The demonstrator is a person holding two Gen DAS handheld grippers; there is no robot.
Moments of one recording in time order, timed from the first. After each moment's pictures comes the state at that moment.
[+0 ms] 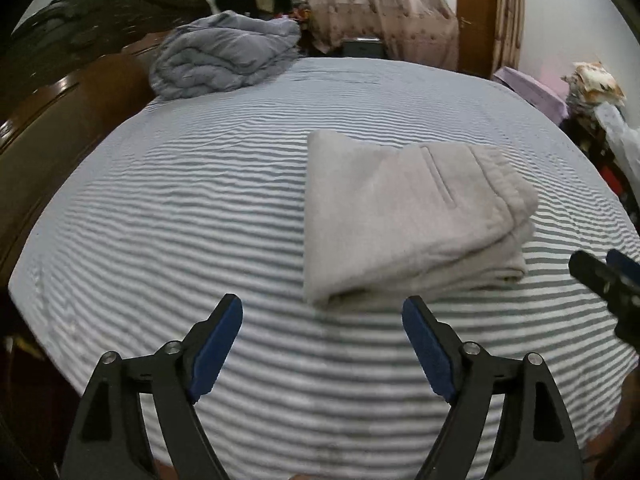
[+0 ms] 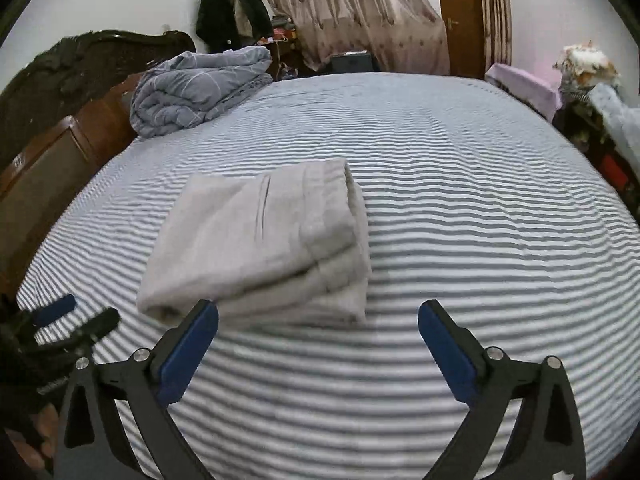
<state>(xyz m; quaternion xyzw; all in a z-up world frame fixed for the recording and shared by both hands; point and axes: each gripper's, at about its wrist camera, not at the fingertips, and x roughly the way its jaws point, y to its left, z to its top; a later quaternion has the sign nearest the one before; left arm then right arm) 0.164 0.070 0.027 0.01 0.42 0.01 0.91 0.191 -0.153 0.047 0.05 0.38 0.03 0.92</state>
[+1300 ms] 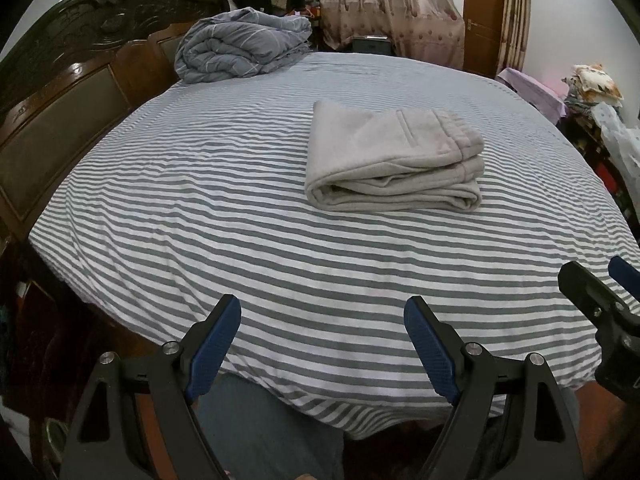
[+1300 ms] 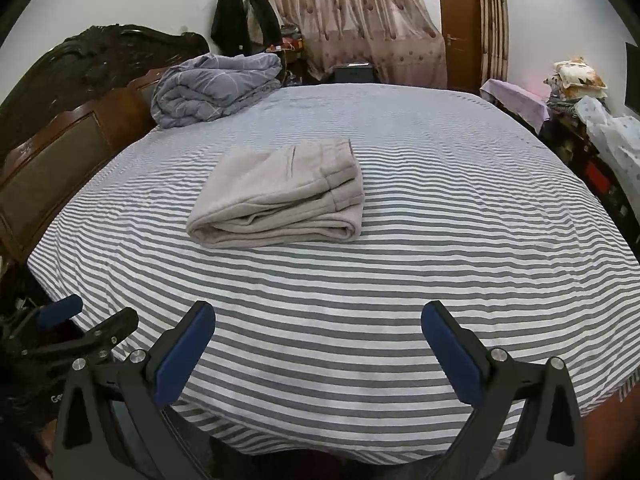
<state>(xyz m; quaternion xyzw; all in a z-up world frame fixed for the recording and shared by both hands) 0.028 0.053 0.034 0.00 0.42 0.02 0.91 0.051 -0.138 0.058 0.03 0.37 0.03 0.93</state>
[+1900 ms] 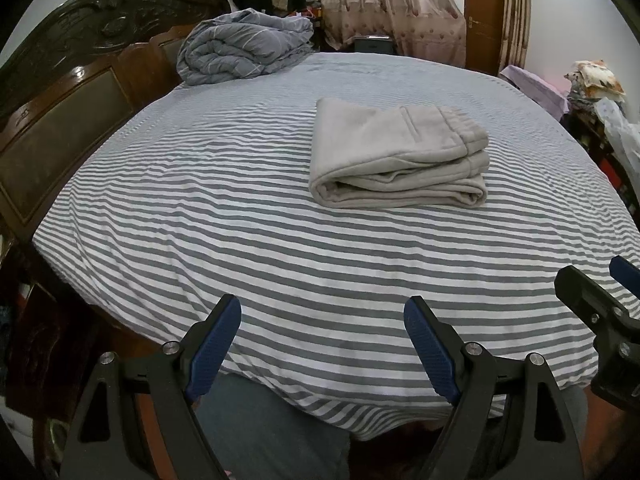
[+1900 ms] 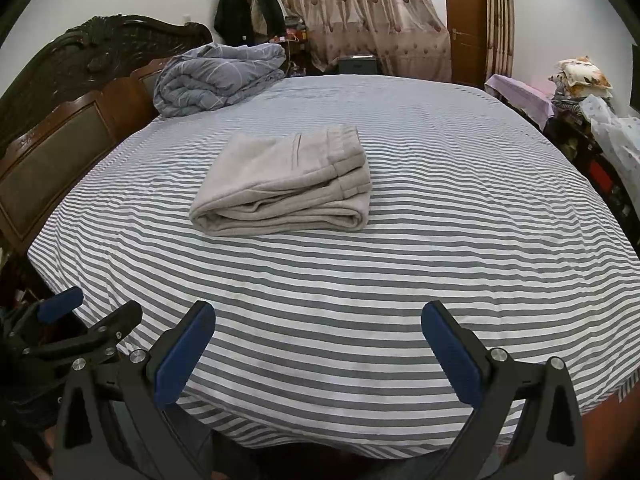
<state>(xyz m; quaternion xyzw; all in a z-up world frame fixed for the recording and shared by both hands) 0.027 0.053 0.027 0.01 0.42 0.03 0.91 0.051 -0.129 0.052 0.02 0.38 0.04 0.92</state>
